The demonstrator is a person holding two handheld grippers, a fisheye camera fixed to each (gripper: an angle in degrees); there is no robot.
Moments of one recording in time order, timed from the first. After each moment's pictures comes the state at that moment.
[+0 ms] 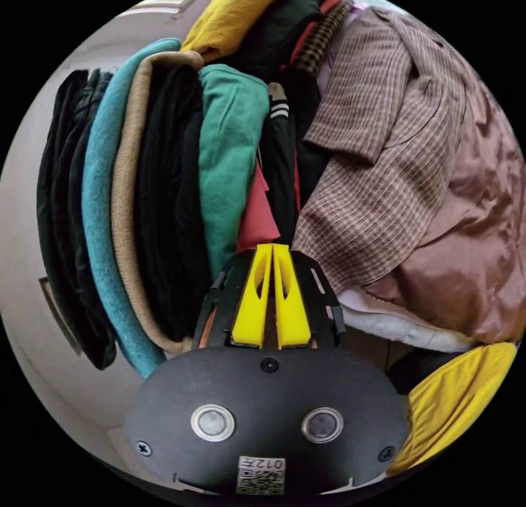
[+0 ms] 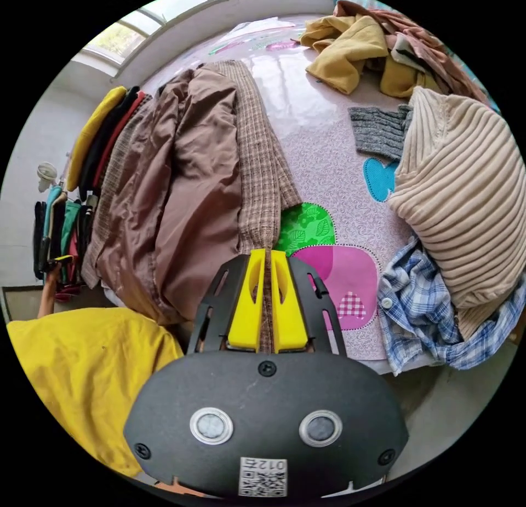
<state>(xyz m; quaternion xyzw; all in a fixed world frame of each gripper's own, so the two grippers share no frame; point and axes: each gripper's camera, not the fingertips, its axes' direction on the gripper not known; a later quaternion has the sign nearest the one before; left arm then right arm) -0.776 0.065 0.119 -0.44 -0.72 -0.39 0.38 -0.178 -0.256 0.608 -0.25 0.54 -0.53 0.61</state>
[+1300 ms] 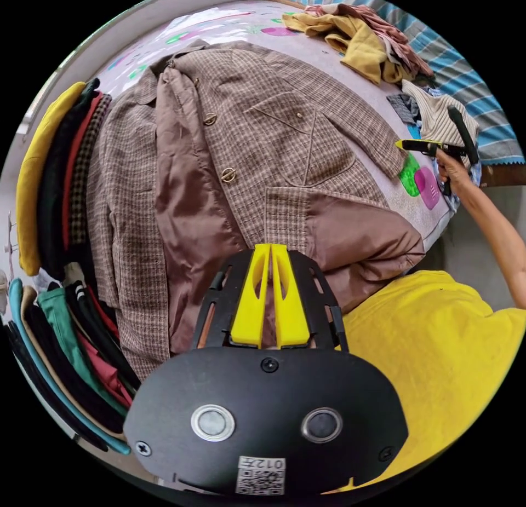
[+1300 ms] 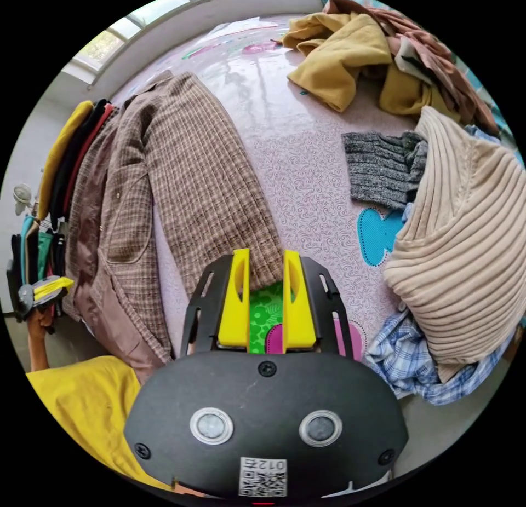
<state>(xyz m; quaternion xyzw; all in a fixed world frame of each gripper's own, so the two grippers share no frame) -0.829 0.061 0.361 -0.46 -0.46 -0.25 0.72 -0.185 -0.287 0.648 -0.20 0.58 -0.53 0.58</state>
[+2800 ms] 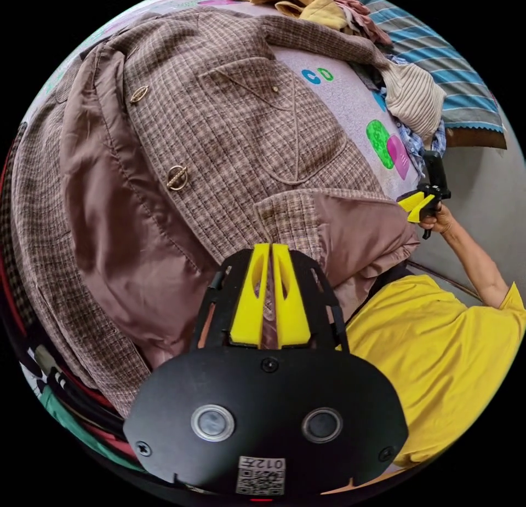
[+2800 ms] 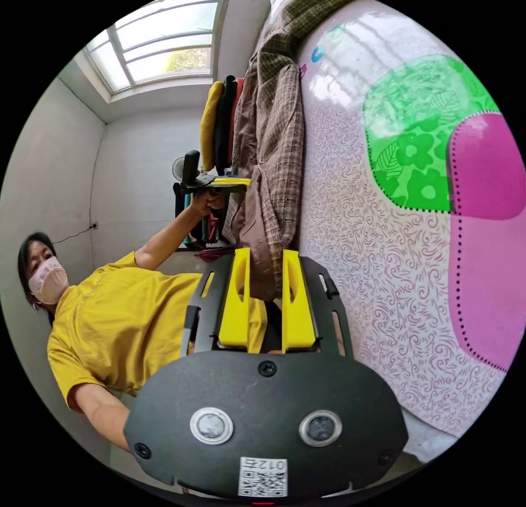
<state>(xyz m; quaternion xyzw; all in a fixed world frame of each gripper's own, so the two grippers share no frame) -0.932 0.141 0.264 -0.50 -0.28 -0.24 0.78 -0.184 -0.313 0.420 -0.52 0.22 -0.34 0.75</state>
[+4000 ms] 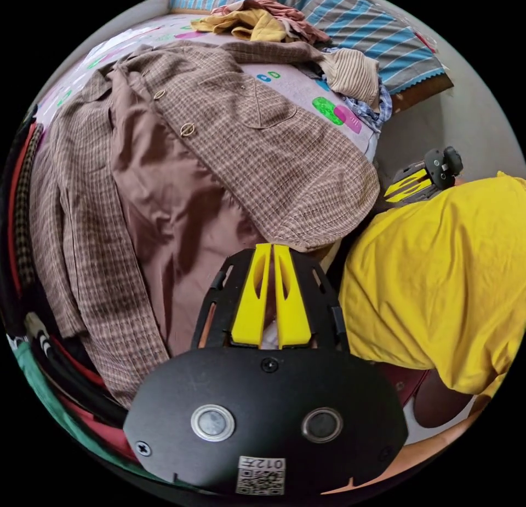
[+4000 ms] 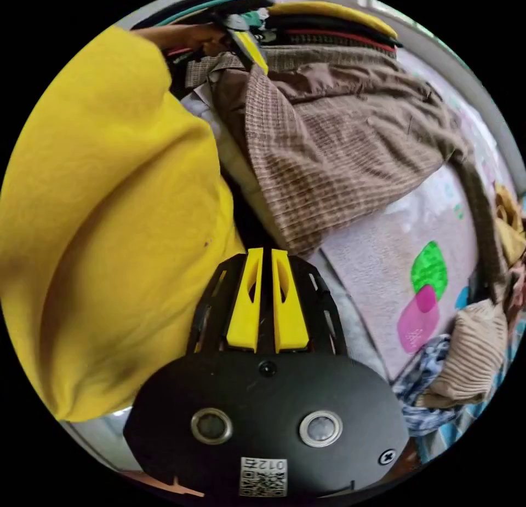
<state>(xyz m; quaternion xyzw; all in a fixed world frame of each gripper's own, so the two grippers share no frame) -0.801 0.179 0.113 -0.48 -0.26 -0.17 0.83 -0.078 -0.049 0.347 -0.53 0.45 -0.67 0.27</state>
